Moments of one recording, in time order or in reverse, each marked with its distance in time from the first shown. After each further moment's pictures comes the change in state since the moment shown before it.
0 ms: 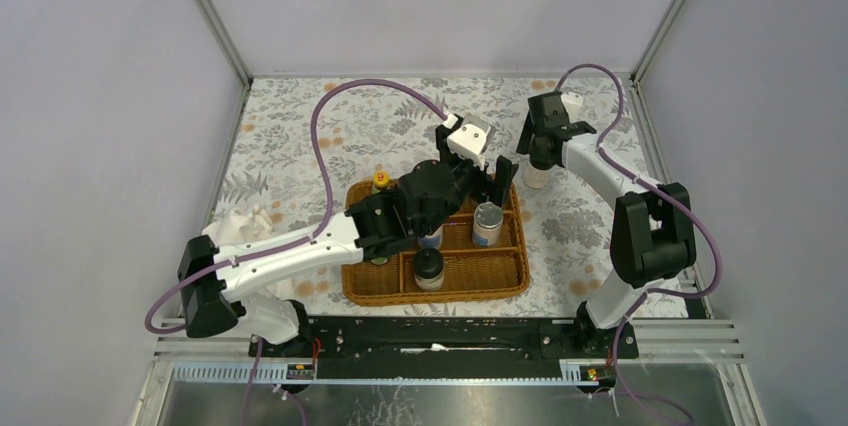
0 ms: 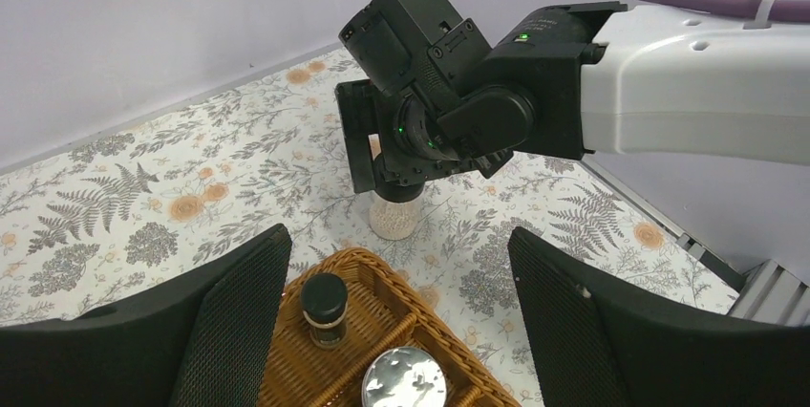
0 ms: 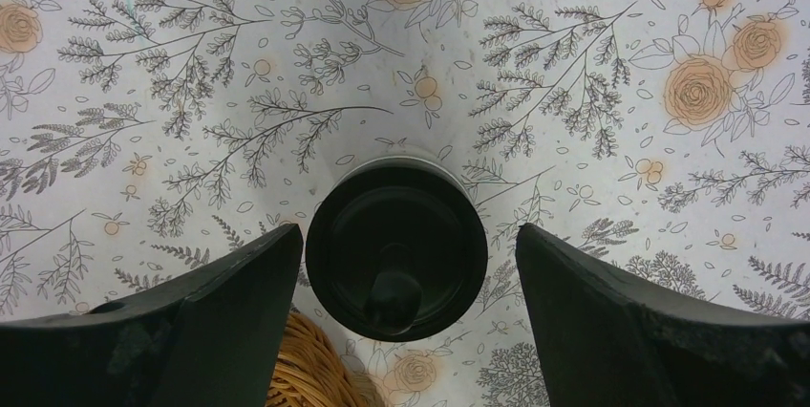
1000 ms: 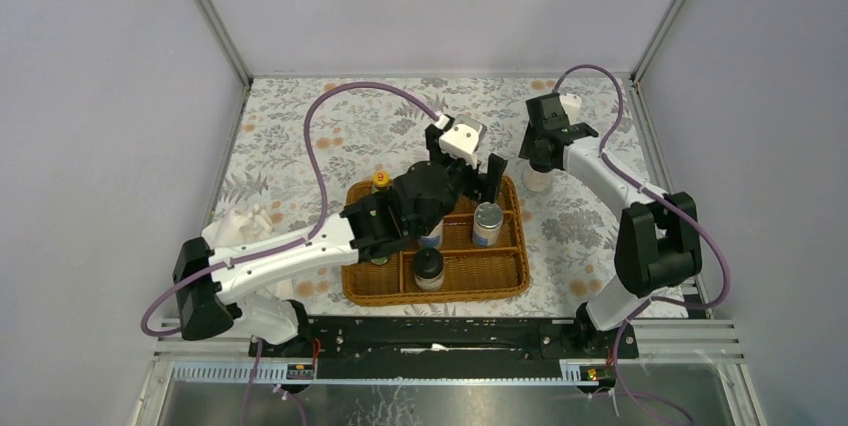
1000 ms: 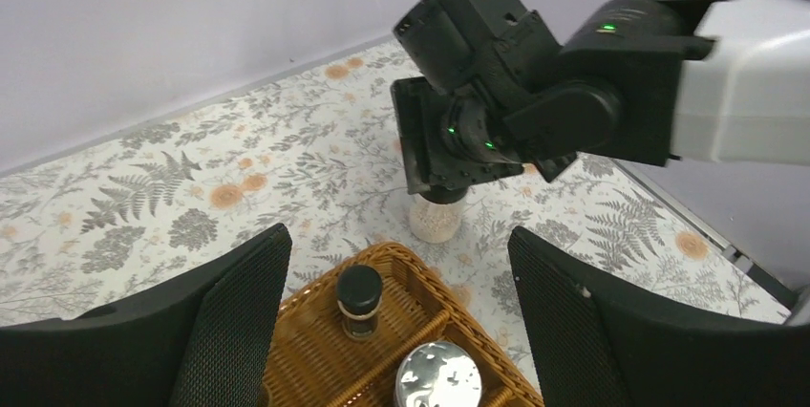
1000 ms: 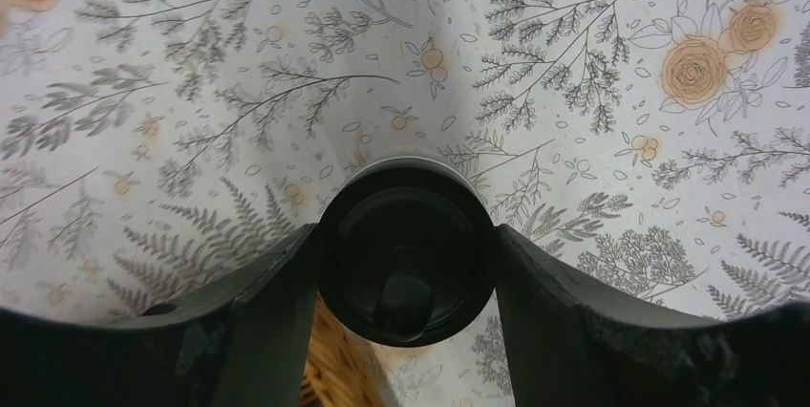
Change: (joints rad) left arm 0.007 -0.015 -0.032 0.000 -0.049 0.018; right arm 0.019 -0.029 -0.014 -0.029 -0.006 0.000
